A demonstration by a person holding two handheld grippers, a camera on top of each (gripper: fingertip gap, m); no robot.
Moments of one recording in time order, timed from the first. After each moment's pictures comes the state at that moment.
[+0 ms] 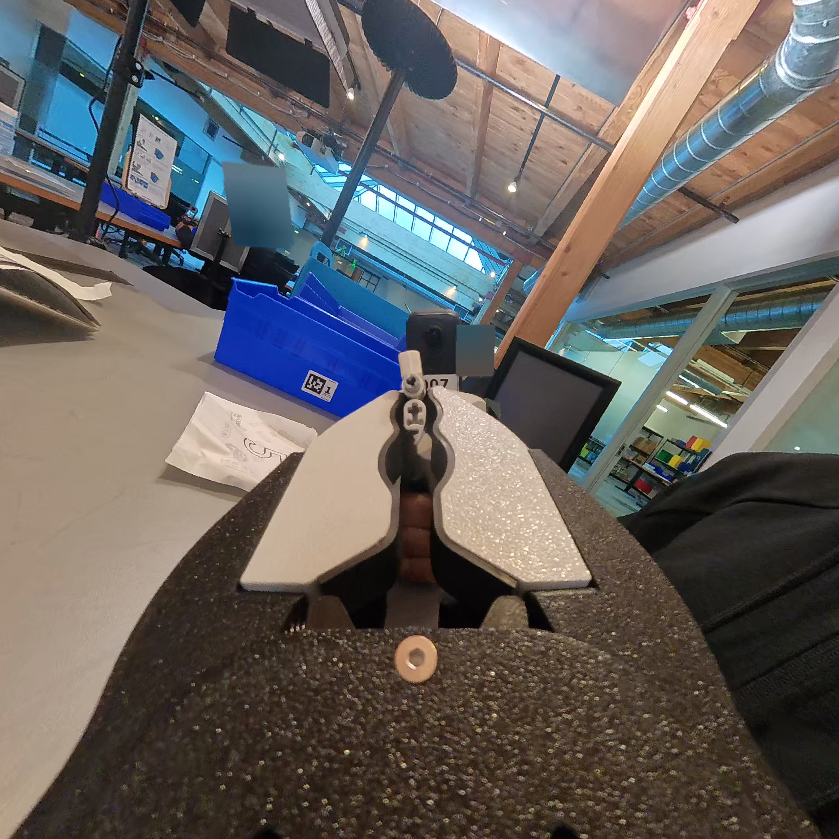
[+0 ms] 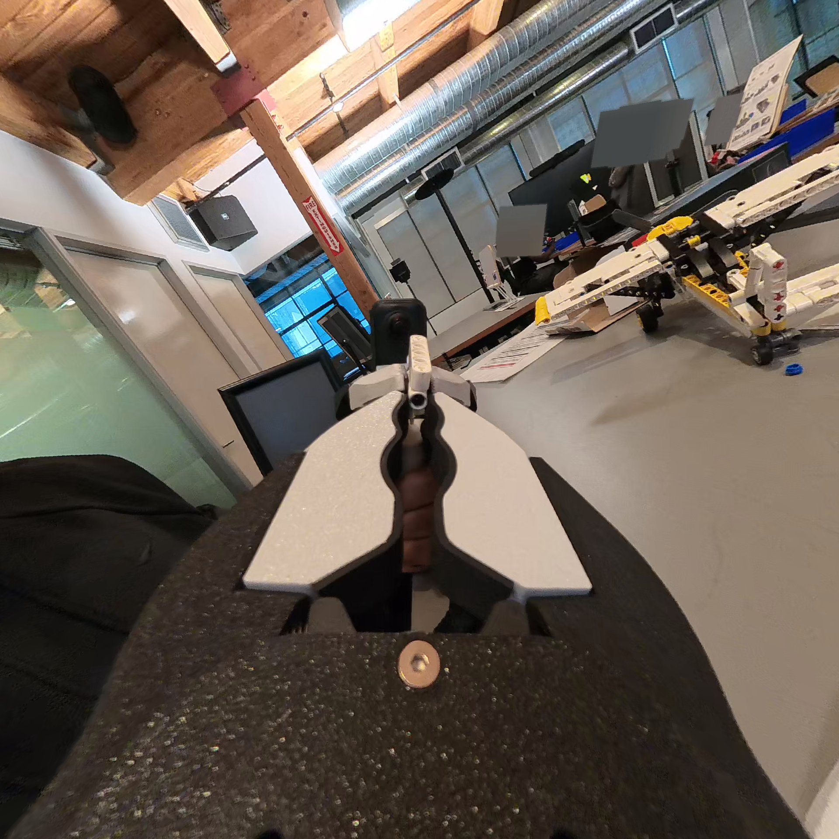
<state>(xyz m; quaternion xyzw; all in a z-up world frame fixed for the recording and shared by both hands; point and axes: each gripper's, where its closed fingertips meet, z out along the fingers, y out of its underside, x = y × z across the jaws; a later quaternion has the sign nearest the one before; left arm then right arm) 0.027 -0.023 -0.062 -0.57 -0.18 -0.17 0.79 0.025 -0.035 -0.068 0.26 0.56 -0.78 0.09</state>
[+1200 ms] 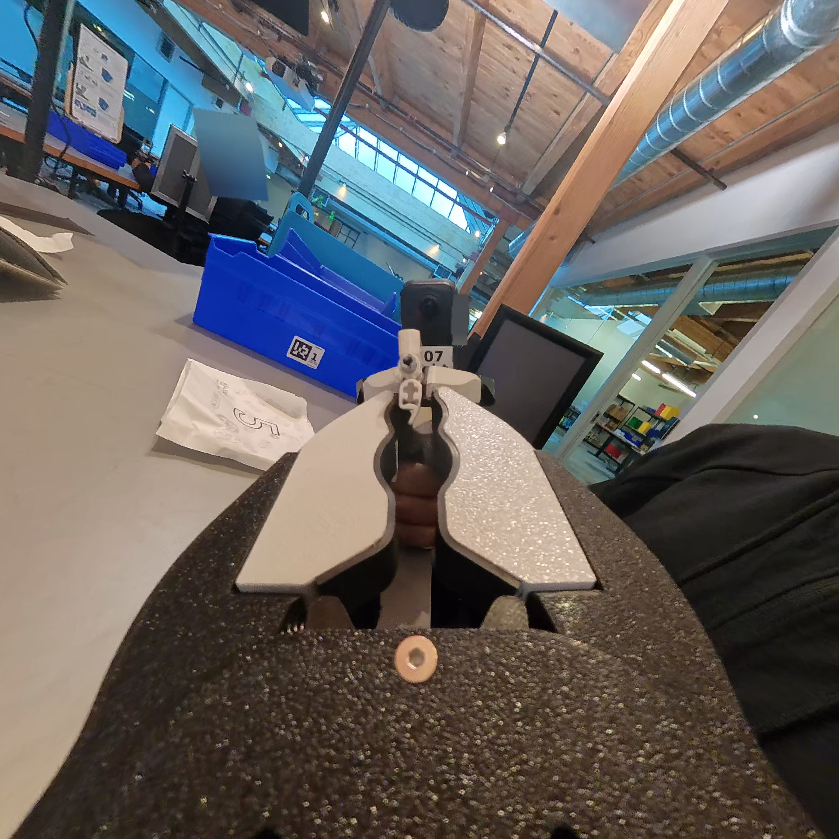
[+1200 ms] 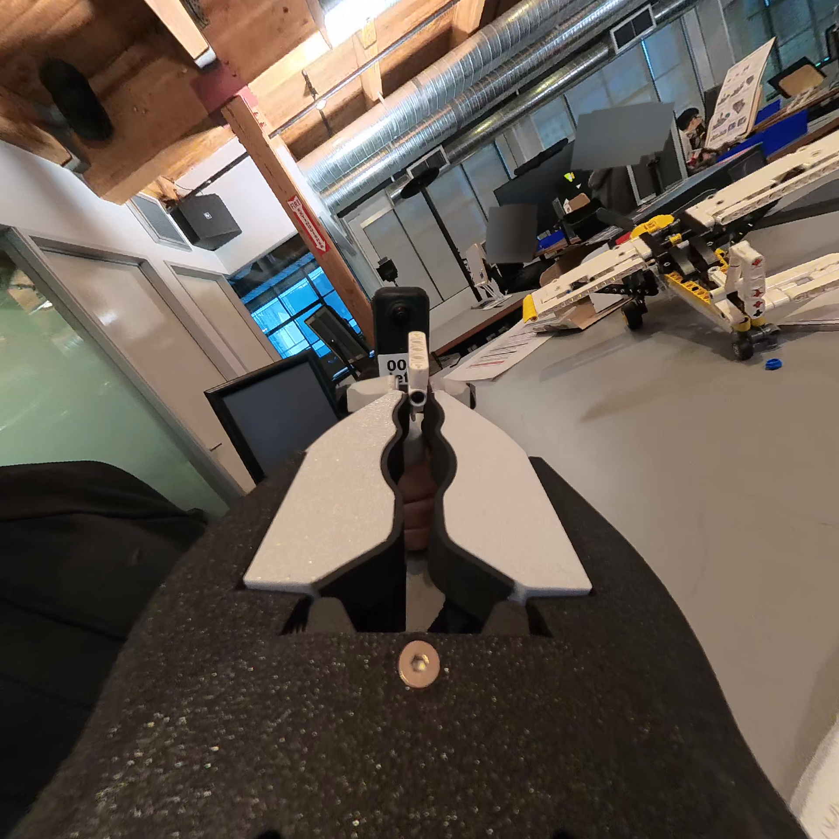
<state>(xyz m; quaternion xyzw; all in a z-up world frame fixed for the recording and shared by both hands) 0.029 -0.026 -0.070 -0.60 -0.17 -0.21 0.76 0.022 -0.034 -0.070 0.27 0.56 -0.78 0.08</state>
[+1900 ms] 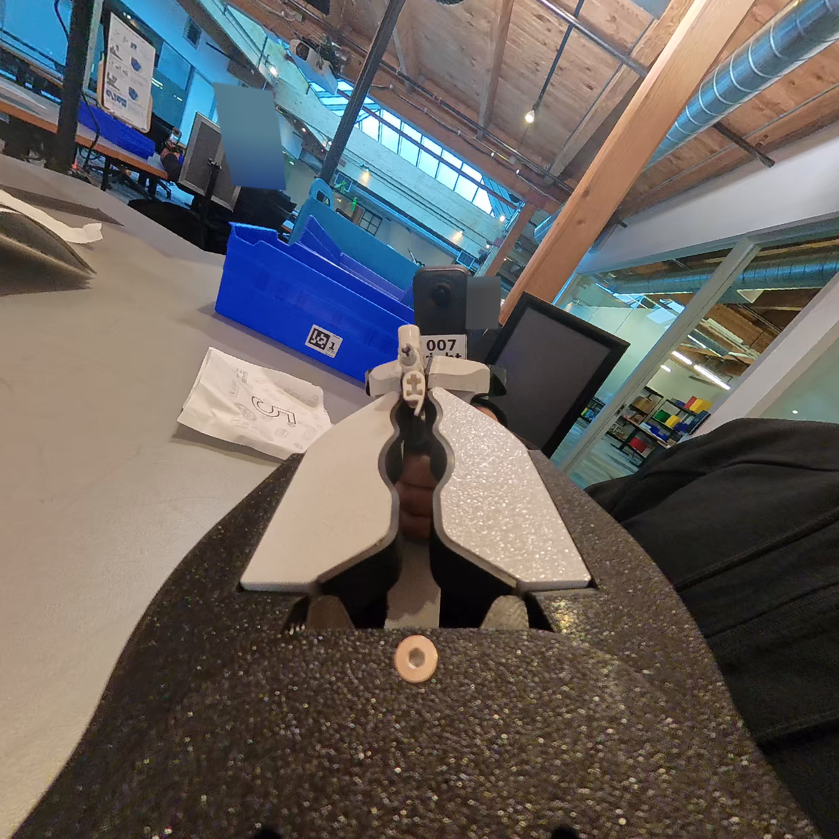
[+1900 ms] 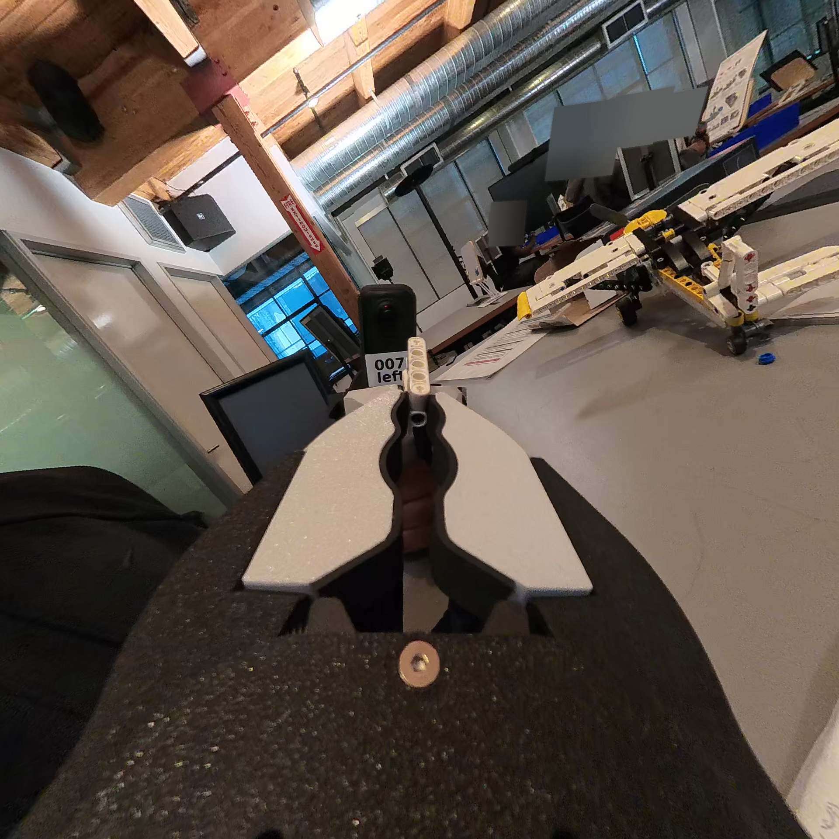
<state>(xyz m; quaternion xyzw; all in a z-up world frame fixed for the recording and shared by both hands) 0.027 -0.025 -0.076 -0.61 -0.18 -0.19 0.74 0.018 -0.035 -0.072 0.28 0.56 -0.78 0.08</state>
